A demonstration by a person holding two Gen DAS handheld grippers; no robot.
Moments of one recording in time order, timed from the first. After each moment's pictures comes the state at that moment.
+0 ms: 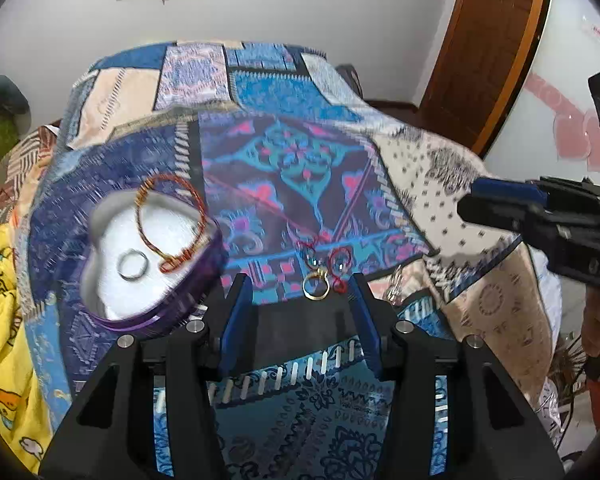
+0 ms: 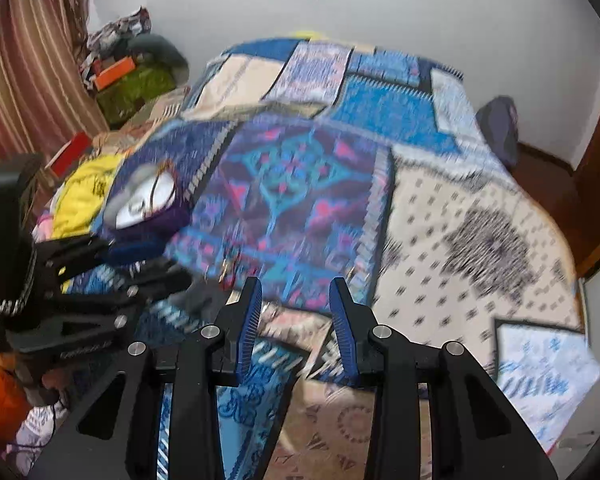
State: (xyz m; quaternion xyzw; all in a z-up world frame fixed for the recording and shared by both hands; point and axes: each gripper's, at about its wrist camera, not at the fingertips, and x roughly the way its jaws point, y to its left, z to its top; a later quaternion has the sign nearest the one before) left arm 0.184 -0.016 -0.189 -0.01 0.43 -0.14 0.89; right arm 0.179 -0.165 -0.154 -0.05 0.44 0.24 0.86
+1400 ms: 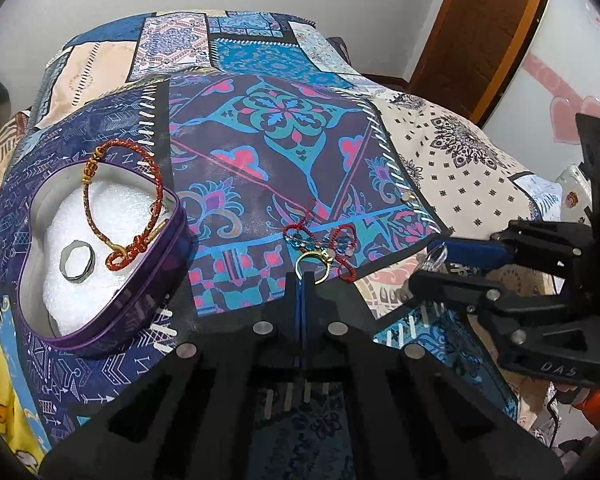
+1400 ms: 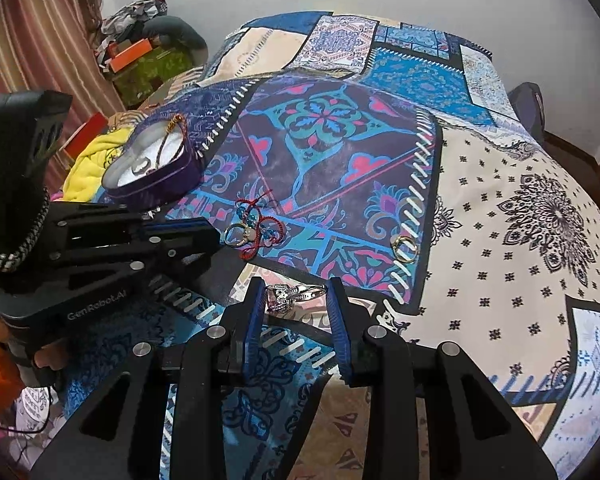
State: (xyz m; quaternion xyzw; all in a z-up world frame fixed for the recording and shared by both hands) left arm 0.206 -0.025 -0.215 -0.01 0.47 -0.16 0.87; right arm 0.176 -0.155 -0.186 -0.05 0.45 0.27 0.85
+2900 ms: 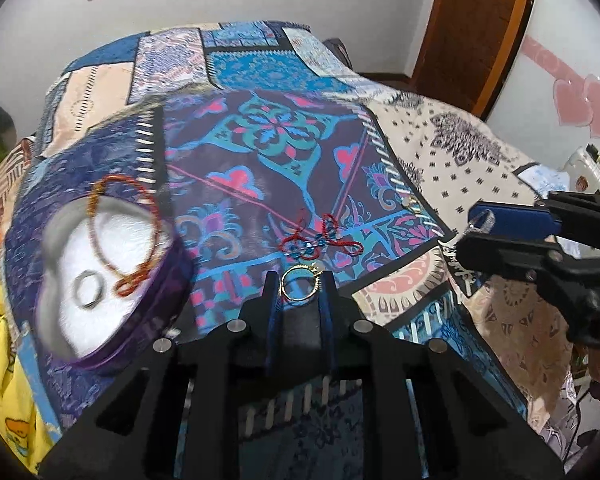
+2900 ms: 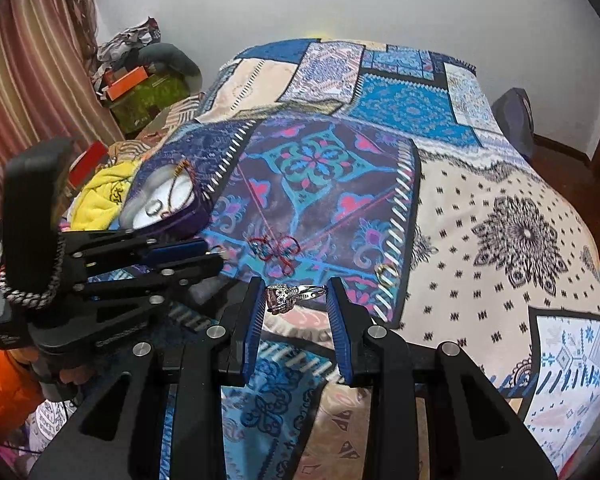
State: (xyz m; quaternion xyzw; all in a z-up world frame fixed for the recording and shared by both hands) left arm 0.204 -0.031 -0.205 0.03 0.45 -0.15 0.88; right arm 0.177 -0.159 -0.156 -0.02 0.42 0.26 0.87
